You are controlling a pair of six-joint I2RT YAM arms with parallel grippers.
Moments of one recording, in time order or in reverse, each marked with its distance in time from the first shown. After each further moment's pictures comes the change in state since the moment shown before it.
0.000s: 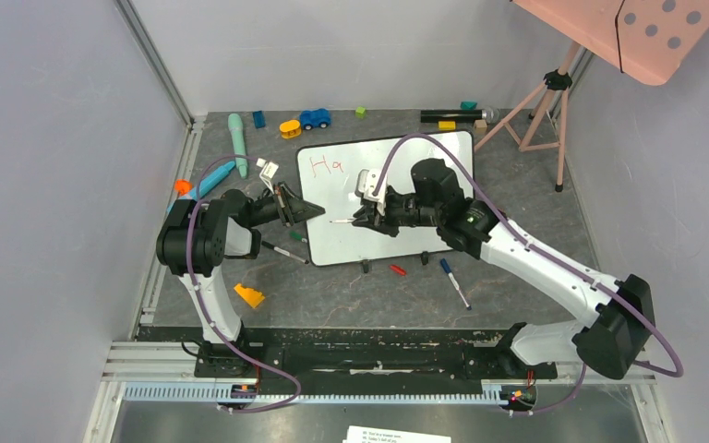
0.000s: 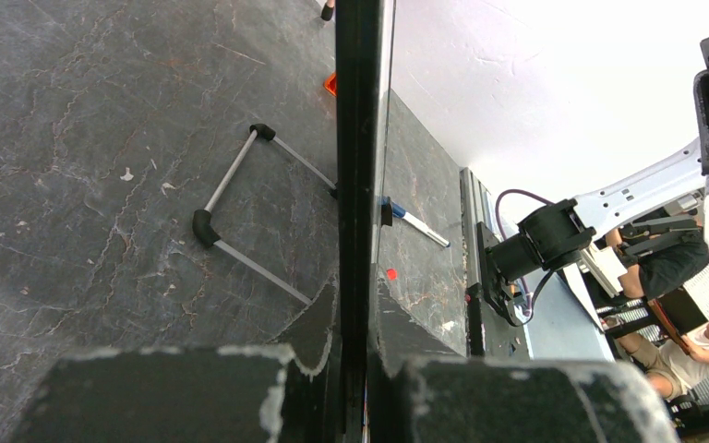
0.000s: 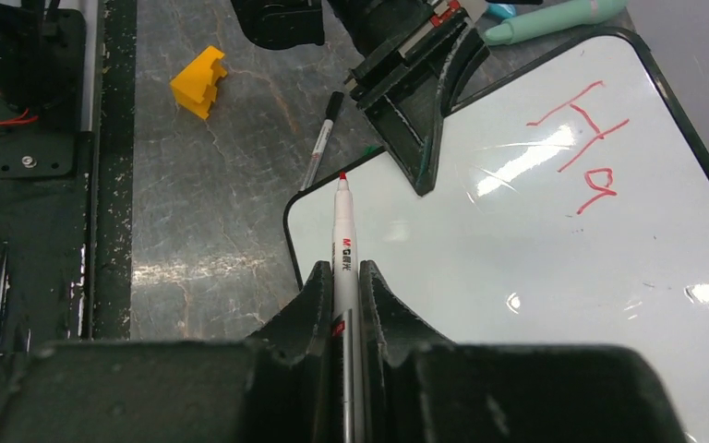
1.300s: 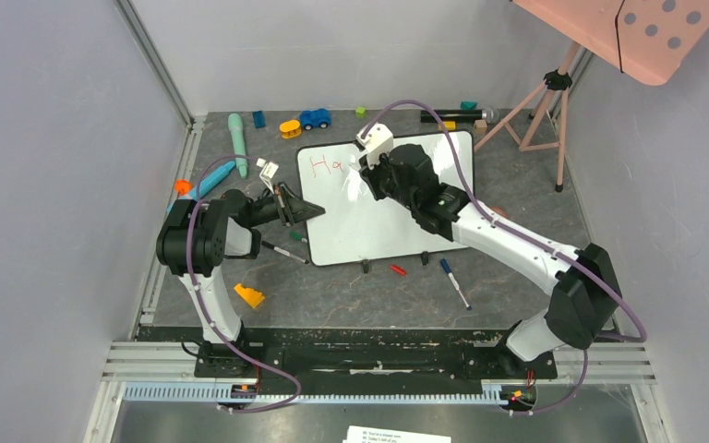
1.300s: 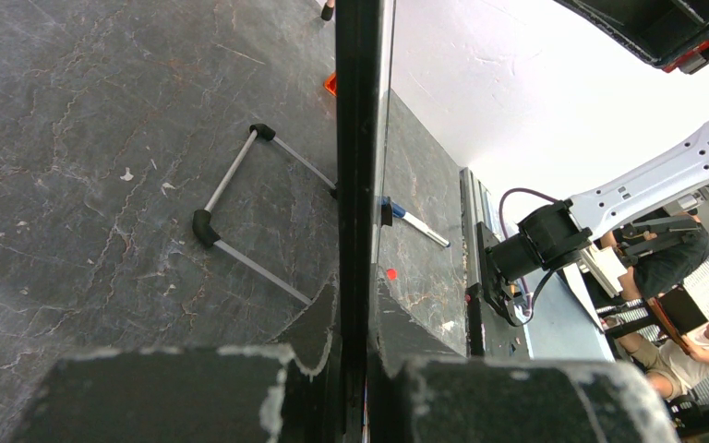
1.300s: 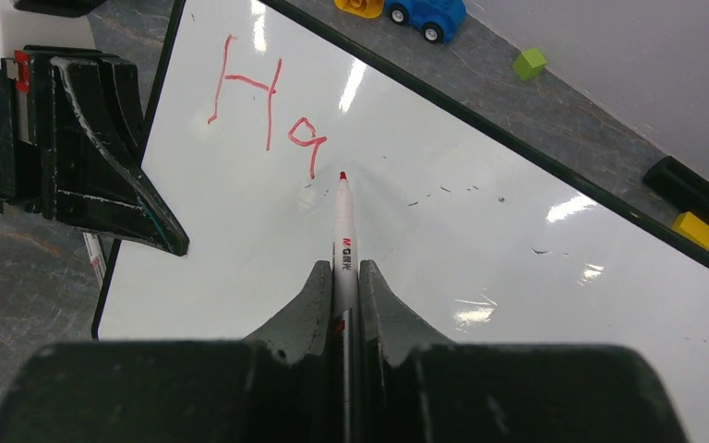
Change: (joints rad) left arm 0.000 0.000 0.000 0.000 0.000 0.000; right arm -0.006 0.197 0.106 0.161 0.669 0.339
